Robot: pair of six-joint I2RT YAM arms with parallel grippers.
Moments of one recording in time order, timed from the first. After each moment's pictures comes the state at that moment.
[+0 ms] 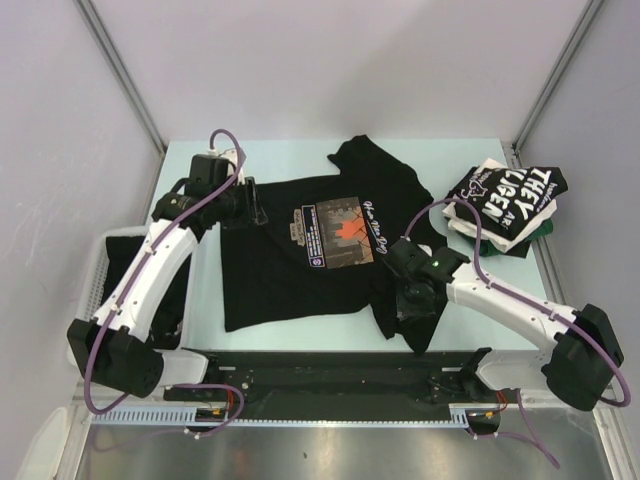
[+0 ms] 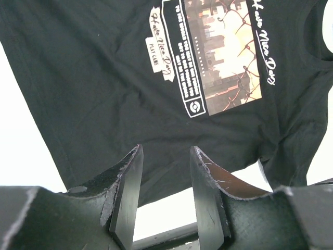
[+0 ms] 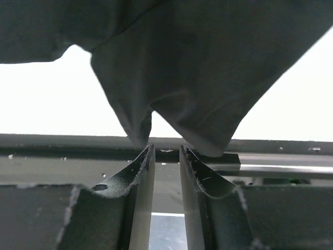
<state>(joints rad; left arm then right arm) -0.27 1.30 1.30 -0.79 0.12 -0.33 0.79 1.24 0.91 -1.00 0.12 0.78</state>
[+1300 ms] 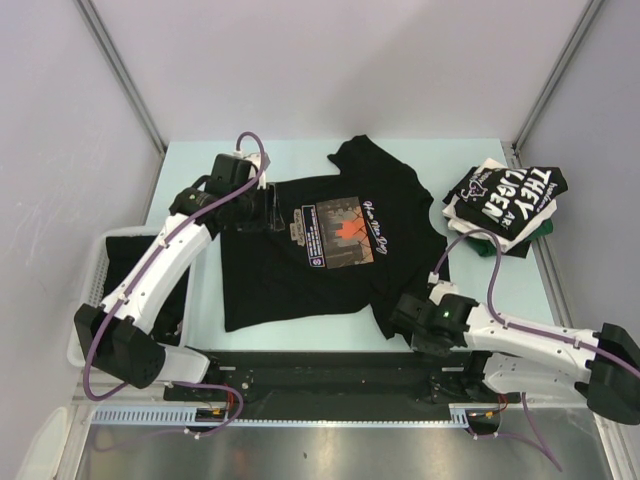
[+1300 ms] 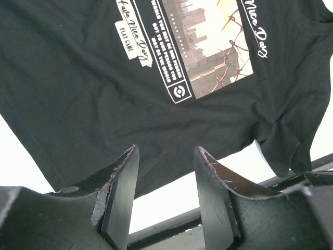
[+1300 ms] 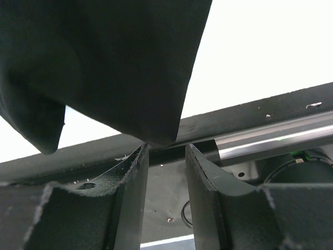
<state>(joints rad) -0.39 1.37 1.35 -0.83 0.12 -0.31 1.06 1.02 0.61 -1.06 0.34 1.28</state>
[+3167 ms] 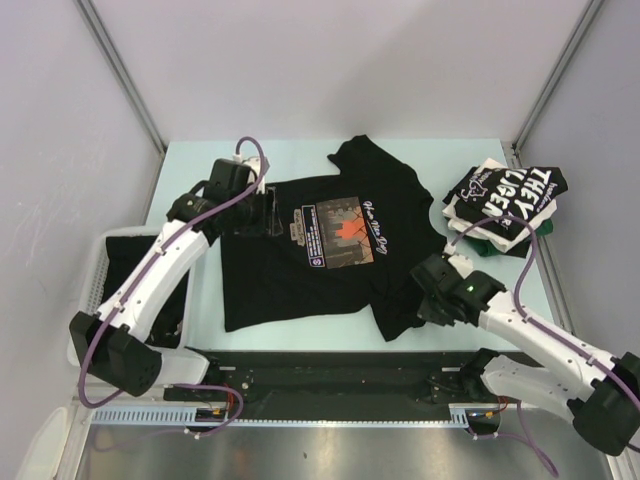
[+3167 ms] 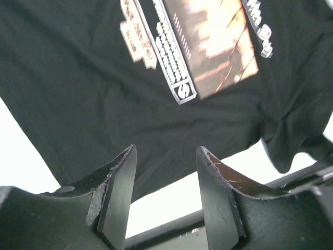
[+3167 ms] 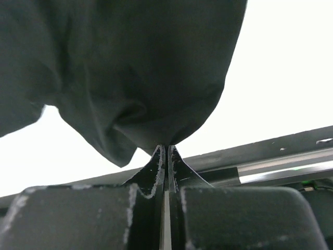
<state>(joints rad) -0.40 1.34 1.34 -0.83 0.09 -0.29 0.75 0.97 0.69 -0.96 0.28 1.06</state>
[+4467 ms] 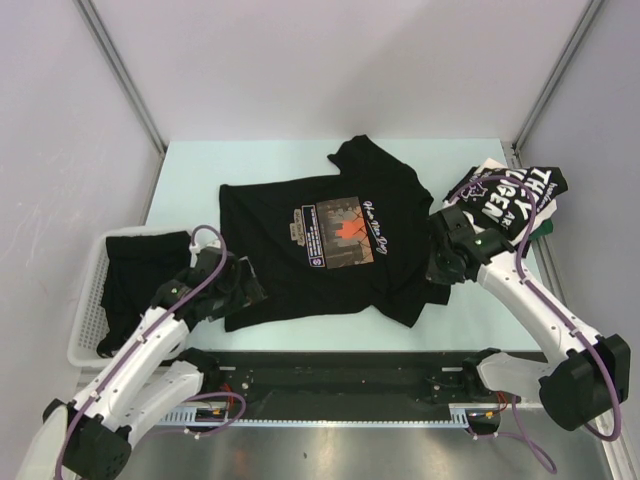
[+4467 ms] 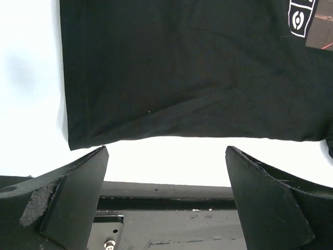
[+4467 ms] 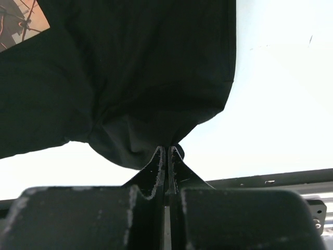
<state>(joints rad) -0.42 0.81 0.65 -0.84 -0.10 -0.76 0.43 1.16 0.99 -0.96 0.19 0.59</state>
